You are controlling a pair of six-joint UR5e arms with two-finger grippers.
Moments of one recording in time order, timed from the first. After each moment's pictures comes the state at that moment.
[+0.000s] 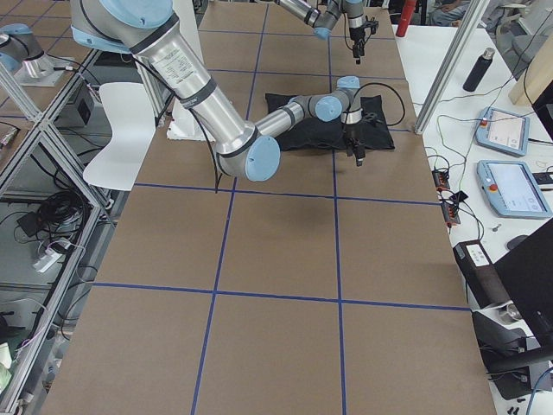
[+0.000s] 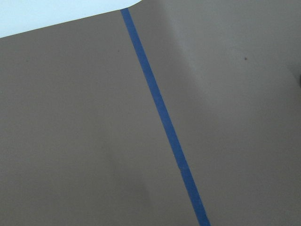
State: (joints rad) left arm -1.06 -2.19 -1.00 -2.42 -2.13 -0.61; right arm 0.78 -0.75 1.22 -1.55 1.73 0.62
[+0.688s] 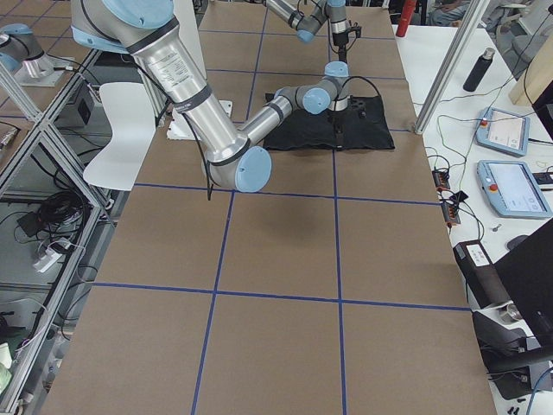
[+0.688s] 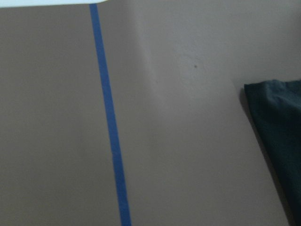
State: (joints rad) left arm -0.91 -2.02 -1.33 -2.41 -2.12 -0.98; right arm 0.73 -0.91 1.54 -1.54 1.86 0.98
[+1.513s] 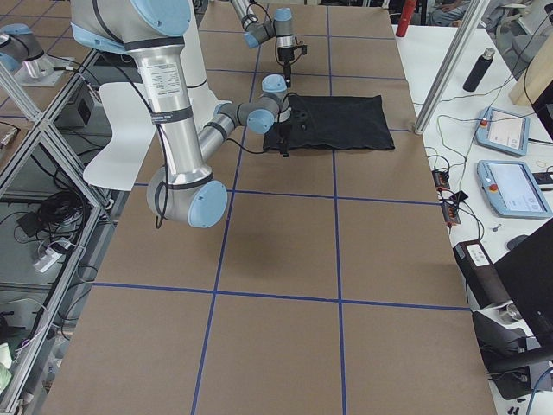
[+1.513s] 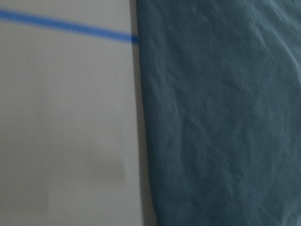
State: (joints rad) left arm -0.49 -1.79 -1.76 -2.40 -1.88 -1.45; right arm 0.49 -1.30 1.93 -1.36 1.76 1.29
